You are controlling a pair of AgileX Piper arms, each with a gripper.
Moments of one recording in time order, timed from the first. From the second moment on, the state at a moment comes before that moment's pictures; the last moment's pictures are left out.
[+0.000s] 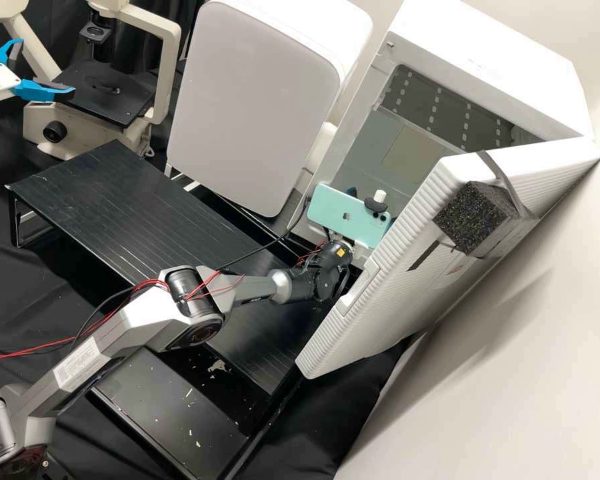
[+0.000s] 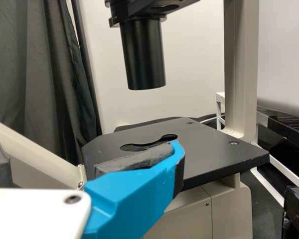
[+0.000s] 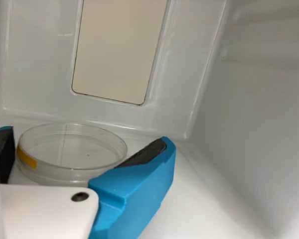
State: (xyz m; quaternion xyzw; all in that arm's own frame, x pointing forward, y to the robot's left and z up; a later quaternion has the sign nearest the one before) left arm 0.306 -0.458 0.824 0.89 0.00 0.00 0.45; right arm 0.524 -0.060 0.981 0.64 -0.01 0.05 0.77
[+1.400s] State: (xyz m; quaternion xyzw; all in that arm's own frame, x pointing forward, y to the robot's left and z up) left arm 0.306 -0.458 0.824 0.89 0.00 0.00 0.45; right arm 0.527 -0.067 0.977 0.65 -0.01 0.04 0.76
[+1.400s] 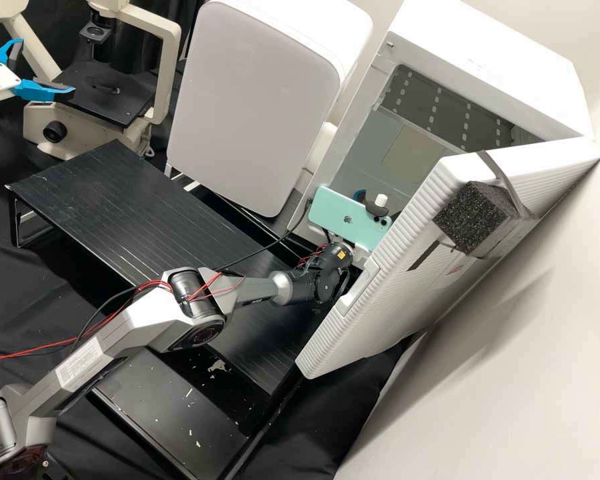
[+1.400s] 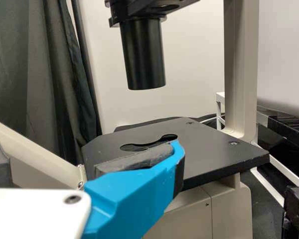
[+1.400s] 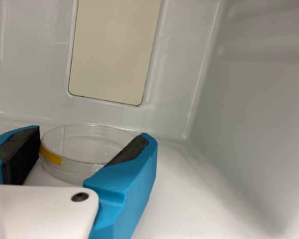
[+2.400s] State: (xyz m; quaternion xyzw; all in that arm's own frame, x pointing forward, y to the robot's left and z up) left arm 0.306 -0.458 0.824 0.89 0.00 0.00 0.45; right arm 0.450 -0.074 1.014 0.66 -0.02 0.07 0.74
